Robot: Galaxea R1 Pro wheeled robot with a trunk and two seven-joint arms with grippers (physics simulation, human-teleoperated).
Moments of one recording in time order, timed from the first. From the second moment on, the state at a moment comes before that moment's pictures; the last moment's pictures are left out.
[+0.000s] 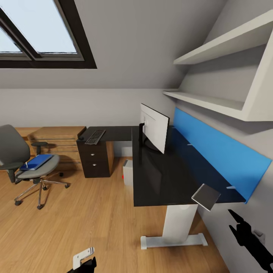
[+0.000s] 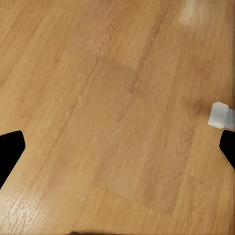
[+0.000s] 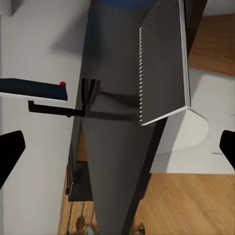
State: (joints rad) left arm -0.17 0.03 -0.28 -0.75 0.58 0.01 0.40; right arm -0.29 -0.30 -0.54 -0.67 -1.11 0.46 0.57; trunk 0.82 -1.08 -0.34
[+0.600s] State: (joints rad) left arm -0.17 0.01 -0.28 -1.18 0.60 0.38 0.41; right arm -0.29 -0.30 -0.54 -0.65 -1.11 0.46 0.57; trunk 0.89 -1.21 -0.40
